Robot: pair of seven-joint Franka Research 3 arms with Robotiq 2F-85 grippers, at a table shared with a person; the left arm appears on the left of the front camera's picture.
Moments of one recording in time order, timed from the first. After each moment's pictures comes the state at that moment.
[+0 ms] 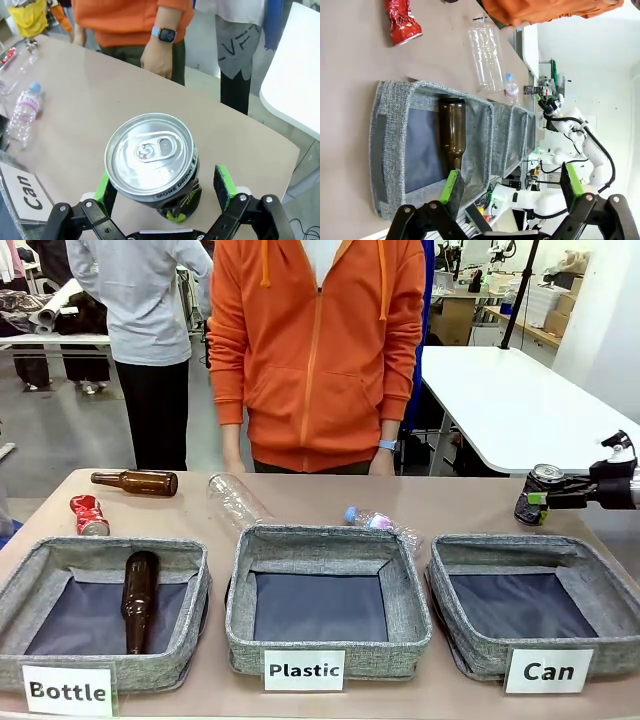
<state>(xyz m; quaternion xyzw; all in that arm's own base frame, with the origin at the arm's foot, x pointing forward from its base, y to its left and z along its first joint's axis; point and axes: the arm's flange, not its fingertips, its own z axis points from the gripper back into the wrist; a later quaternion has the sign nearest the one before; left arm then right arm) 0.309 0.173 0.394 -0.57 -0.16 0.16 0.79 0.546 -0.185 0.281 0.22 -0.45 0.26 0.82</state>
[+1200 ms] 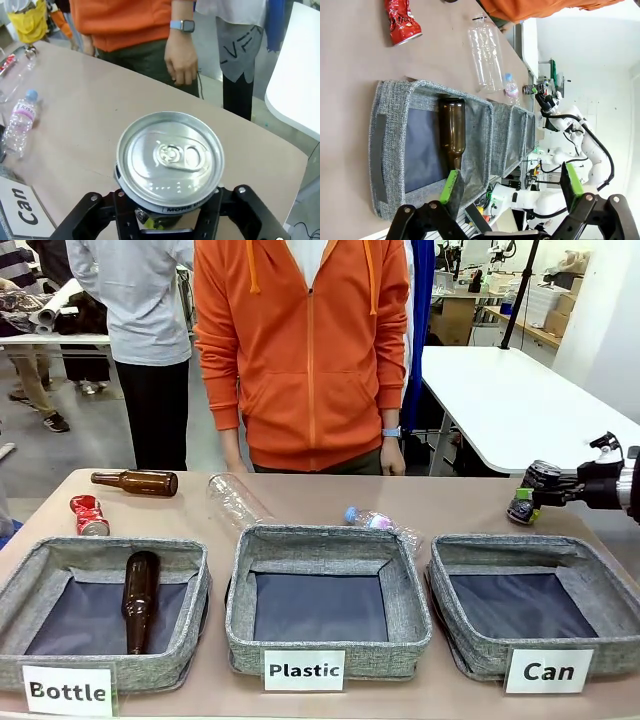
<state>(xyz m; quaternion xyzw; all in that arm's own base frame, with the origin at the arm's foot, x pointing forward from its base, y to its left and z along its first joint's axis) 0.309 0.173 0.394 -0.57 -0.16 0.16 0.79 0.560 -0.174 0.270 0.23 -0.46 0.25 0.82</state>
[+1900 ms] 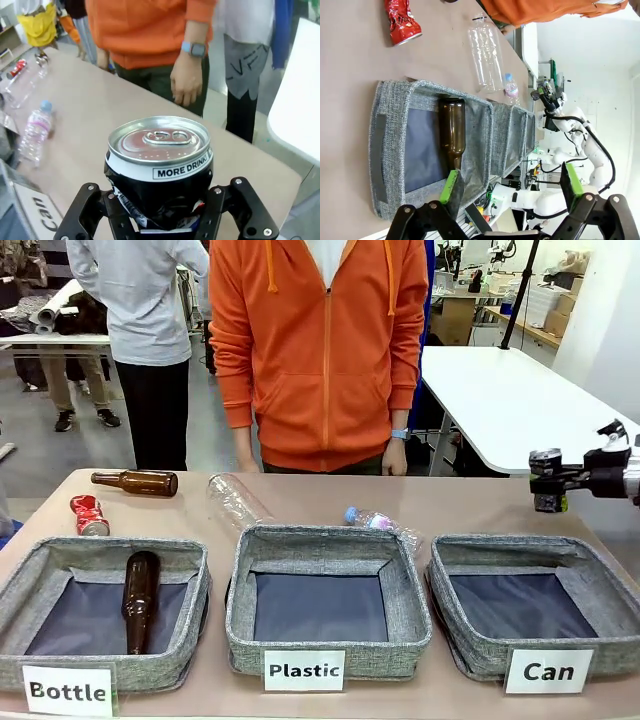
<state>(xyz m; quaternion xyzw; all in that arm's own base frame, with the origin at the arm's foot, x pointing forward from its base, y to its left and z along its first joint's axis) 0.309 0.173 0.395 -0.57 -0.16 0.16 0.79 0.553 -0.169 0.310 0.24 -0.48 0.27 0.80</state>
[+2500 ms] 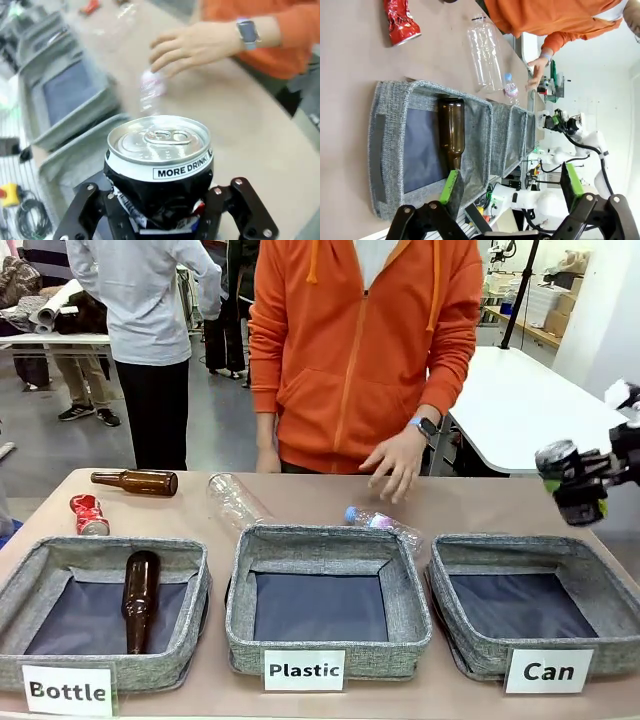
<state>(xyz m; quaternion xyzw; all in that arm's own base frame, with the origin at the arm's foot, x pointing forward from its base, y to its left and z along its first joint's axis) 0.309 0.172 0.396 -0.57 -0.16 0.16 0.79 0.415 -0.072 0.422 0.24 -0.34 0.43 0.80</state>
